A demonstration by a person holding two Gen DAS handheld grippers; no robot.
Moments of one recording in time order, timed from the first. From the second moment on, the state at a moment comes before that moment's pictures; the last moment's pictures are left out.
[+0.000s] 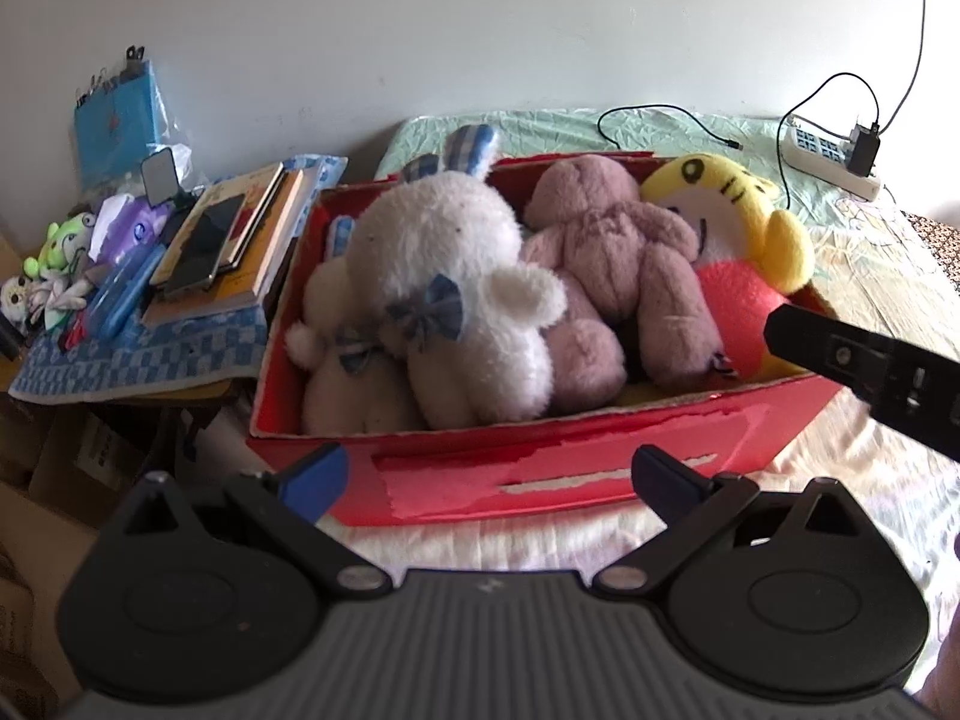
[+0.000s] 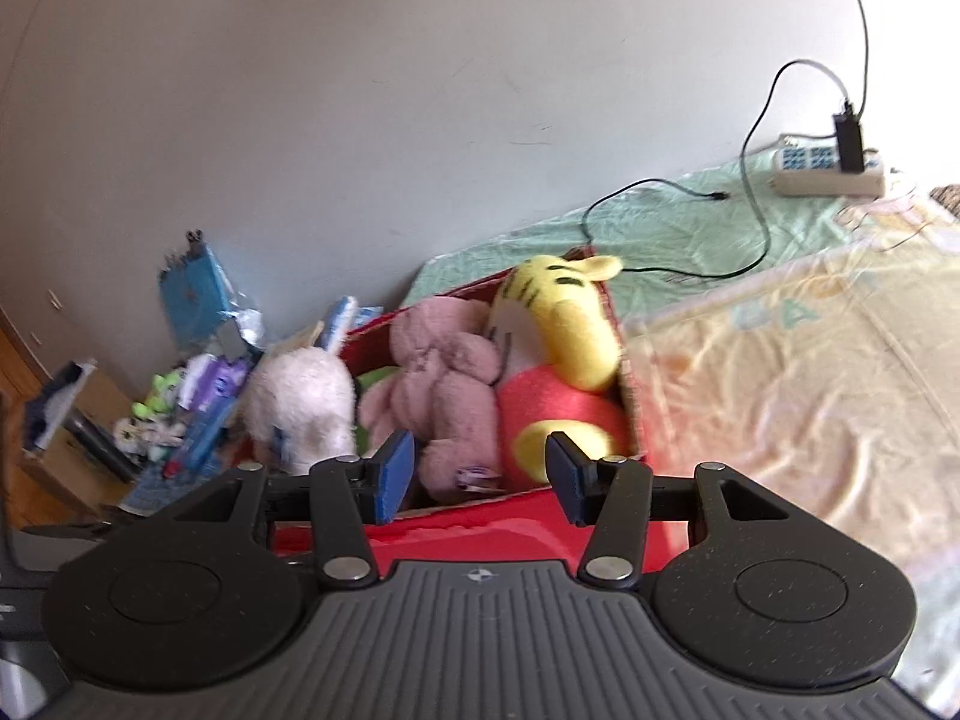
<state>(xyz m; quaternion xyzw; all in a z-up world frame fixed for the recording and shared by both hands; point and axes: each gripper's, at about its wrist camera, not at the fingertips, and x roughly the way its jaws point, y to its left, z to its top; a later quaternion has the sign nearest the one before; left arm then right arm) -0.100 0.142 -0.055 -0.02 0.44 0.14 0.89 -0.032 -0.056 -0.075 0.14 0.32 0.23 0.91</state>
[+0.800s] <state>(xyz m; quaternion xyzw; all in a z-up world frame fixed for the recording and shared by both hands) -0.074 0.015 -0.071 0.00 0.47 0.12 0.87 -0.024 -0.167 -0.089 0.10 0.37 0.12 0.92</state>
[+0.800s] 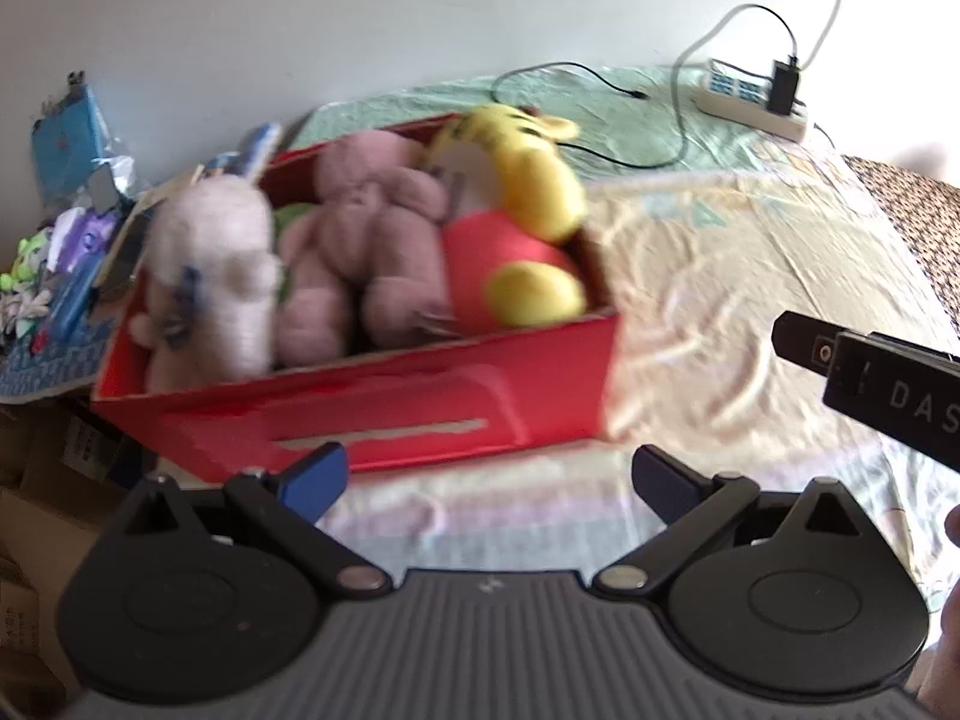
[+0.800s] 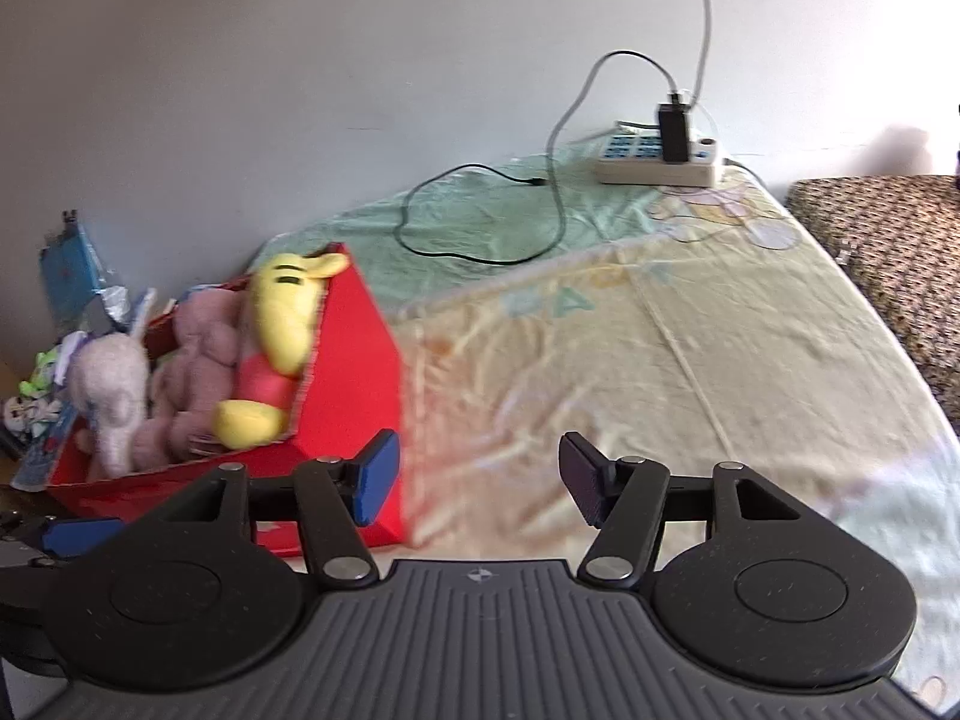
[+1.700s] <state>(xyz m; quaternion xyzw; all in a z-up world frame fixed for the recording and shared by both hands) -0.068 -0.019 -0.077 0.01 0.48 0.13 0.87 -0.017 -0.185 -0.097 0.06 0.41 0.08 0.91</state>
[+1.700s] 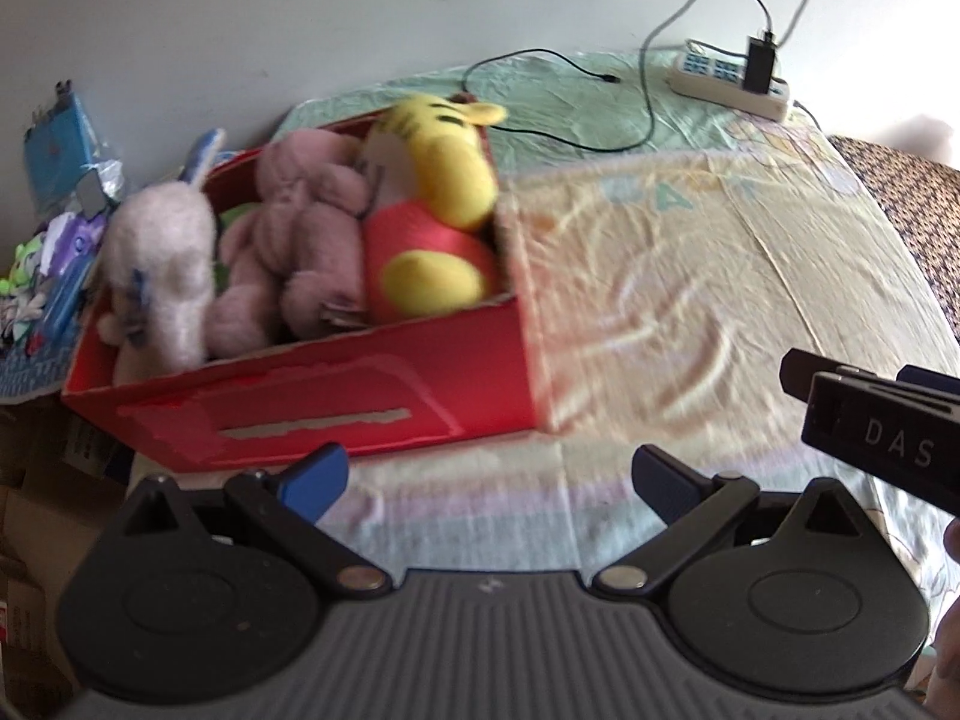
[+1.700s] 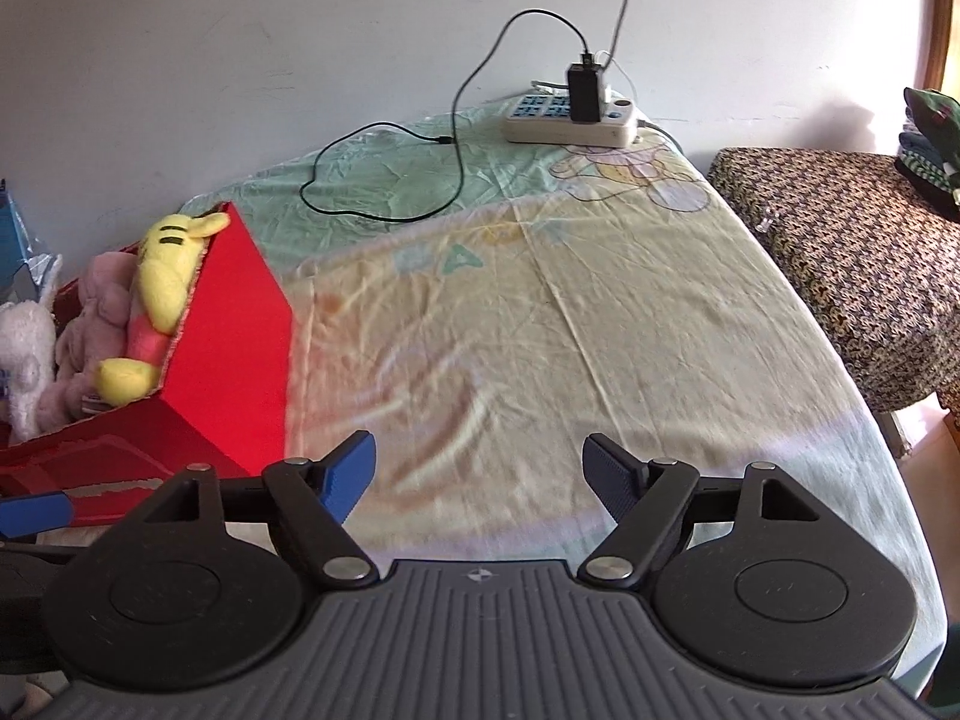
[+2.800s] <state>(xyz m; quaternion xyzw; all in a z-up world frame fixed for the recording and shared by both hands) -0.068 0.143 -0.048 -0.02 0.45 0.19 0.87 -0.002 -0.037 -0.054 0.04 0.38 0.15 0.91</state>
